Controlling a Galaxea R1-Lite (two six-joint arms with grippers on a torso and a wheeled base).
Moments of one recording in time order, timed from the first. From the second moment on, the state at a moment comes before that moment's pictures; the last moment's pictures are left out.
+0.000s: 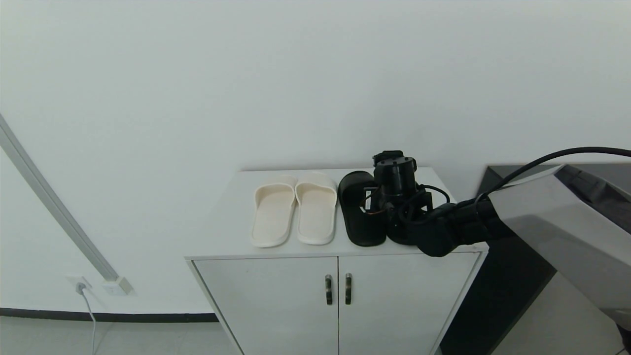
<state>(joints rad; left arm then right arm) 0.00 0.00 0.00 0.00 0.00 0.01 0.63 2.27 -1.53 -0.49 -0.57 0.19</state>
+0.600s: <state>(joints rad) 0.00 0.00 0.00 0.00 0.00 0.01 0.63 2.17 -1.44 -0.49 -0.57 0.16</state>
